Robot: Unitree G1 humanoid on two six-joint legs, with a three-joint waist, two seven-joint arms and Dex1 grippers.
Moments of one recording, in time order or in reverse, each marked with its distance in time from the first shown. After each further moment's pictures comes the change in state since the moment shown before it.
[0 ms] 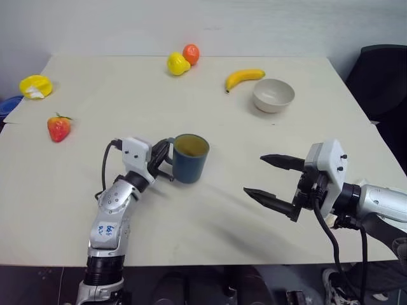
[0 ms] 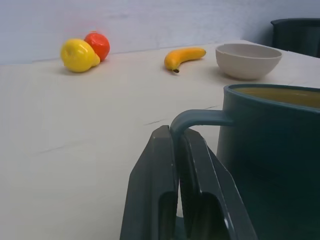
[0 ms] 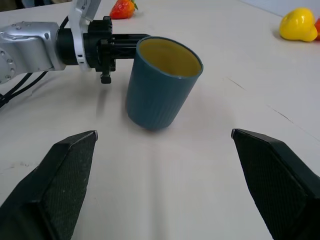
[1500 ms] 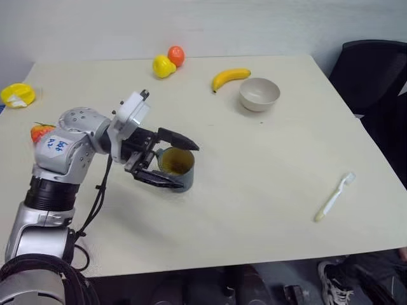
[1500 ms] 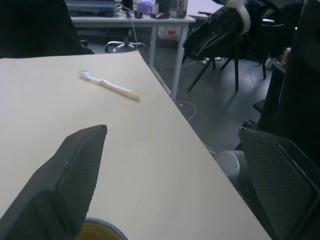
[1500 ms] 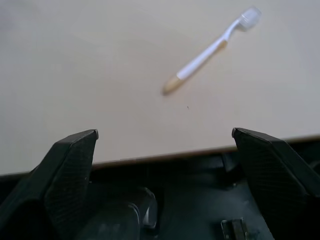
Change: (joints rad) left arm -0.622 0.521 -0.216 0.249 -0.473 0.263 -1.200; right arm 1.332 0.590 -0.695 -0.243 0.153 -0.321 -0.076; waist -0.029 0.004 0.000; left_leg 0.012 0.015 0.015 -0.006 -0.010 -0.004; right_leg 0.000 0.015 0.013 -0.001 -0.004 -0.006
